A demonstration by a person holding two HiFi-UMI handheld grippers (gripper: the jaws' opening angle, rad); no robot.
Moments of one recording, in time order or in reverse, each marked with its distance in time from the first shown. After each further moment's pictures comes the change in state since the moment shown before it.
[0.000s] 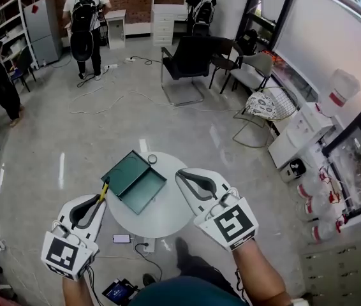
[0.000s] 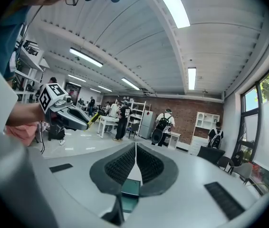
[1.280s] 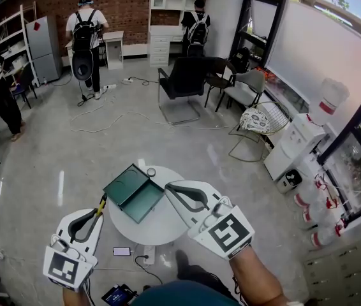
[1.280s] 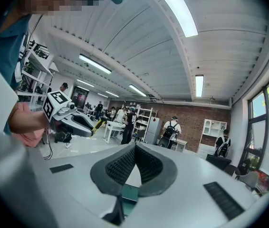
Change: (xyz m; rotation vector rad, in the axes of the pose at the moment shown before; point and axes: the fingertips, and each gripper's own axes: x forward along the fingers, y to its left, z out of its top) left arm -0.080 -0.039 0.033 0.081 -0.072 0.031; right arm -0.054 0.060 0.071 -0.043 -0.077 0.067
